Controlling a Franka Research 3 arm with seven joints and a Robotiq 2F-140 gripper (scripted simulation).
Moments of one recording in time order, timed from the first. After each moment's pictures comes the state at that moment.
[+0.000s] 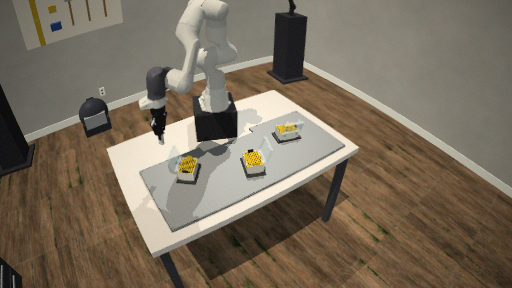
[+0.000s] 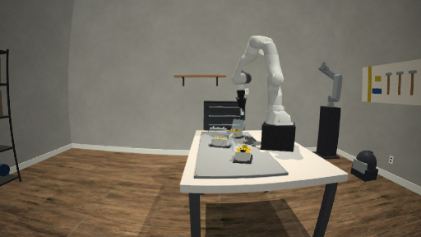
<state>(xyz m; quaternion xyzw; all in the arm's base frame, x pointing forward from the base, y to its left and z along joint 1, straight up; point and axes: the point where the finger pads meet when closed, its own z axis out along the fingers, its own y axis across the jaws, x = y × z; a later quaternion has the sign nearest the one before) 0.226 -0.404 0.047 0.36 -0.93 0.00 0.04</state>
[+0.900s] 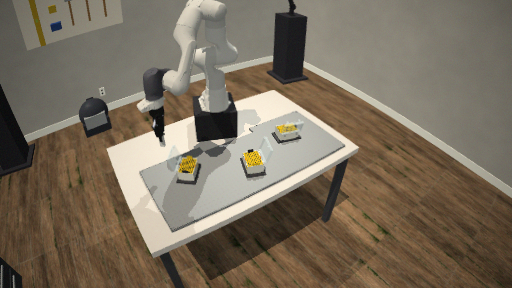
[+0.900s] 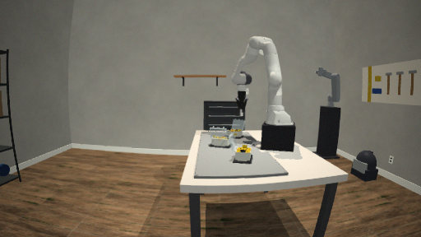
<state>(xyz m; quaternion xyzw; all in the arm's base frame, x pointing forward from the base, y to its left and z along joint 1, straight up) 0.230 -0.402 0.038 0.47 -0.88 -0.01 0.00</state>
